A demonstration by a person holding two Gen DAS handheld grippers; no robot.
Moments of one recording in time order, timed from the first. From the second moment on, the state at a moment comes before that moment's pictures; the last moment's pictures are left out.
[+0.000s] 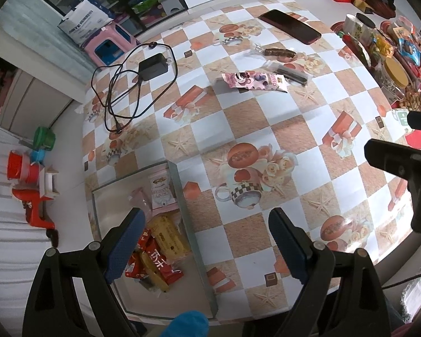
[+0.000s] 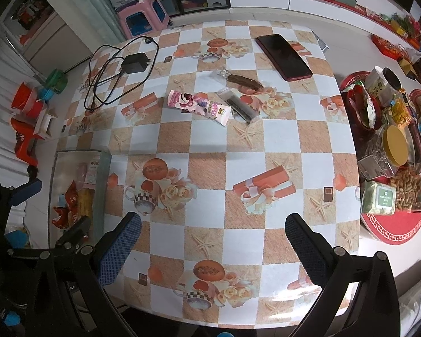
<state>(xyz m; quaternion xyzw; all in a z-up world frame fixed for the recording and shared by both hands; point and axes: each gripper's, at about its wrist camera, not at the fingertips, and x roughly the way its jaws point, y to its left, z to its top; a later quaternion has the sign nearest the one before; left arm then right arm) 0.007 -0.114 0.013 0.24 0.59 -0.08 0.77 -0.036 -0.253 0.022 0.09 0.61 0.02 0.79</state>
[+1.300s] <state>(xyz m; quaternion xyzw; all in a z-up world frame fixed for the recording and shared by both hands) 0.027 -0.199 -0.076 0.23 0.65 -0.12 0.71 -0.086 -0.334 -0.083 0.12 0.69 -0.04 0.71</state>
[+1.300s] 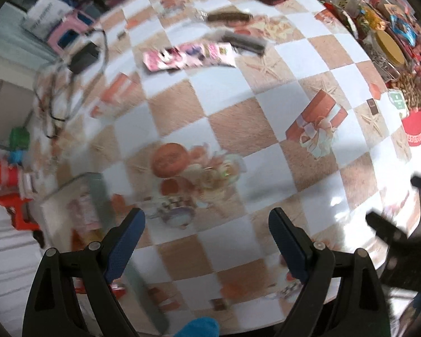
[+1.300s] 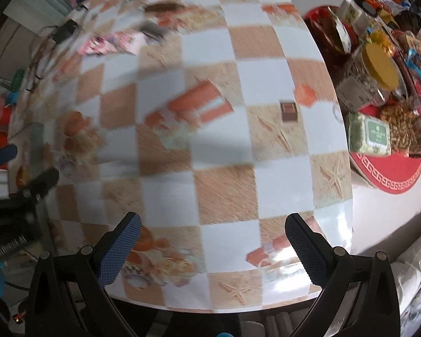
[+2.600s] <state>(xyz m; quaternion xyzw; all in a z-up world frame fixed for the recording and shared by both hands) 0.053 -0.265 -0.147 0.03 0.46 -0.06 0.89 -0.133 -0.358 -0.156 0.09 0.73 -0.08 0.67</state>
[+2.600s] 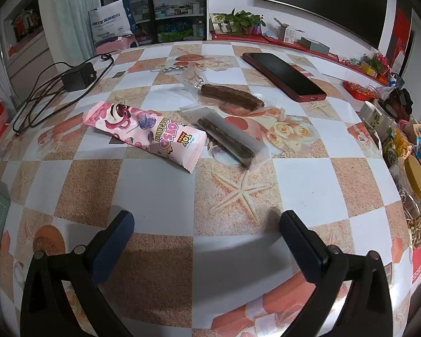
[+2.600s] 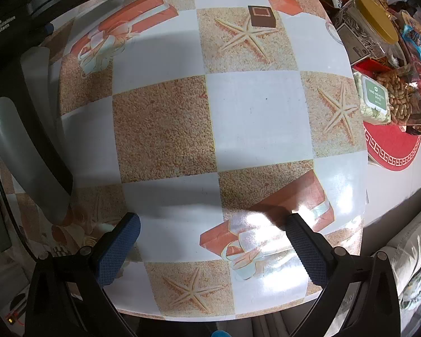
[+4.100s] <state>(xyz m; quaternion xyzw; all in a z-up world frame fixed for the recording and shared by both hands) 0.052 -0.266 -0.148 0.03 0.46 -0.06 0.89 -0.133 -0.355 -0.155 0.09 0.74 -0.08 0.67</state>
